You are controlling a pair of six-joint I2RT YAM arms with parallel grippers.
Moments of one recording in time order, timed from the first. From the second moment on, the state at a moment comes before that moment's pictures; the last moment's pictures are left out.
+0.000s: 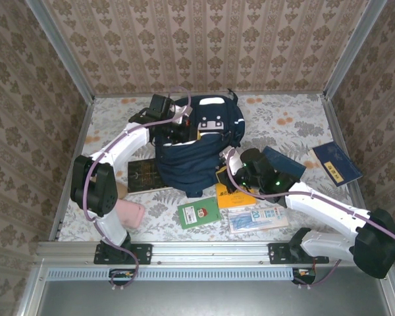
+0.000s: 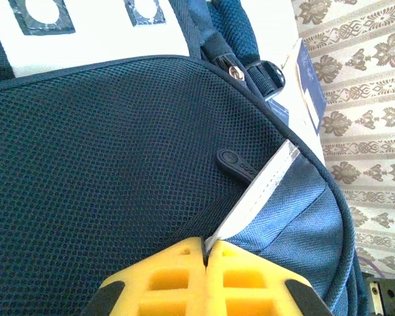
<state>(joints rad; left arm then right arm) -0.45 1.75 1.43 -0.56 0.72 -0.41 0.72 1.15 0.73 -0.18 -0.16 0.11</state>
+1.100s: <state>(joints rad) -0.43 1.58 1.30 -0.36 0.62 -0.77 0.67 1.26 0.99 -0.43 -0.16 0.00</state>
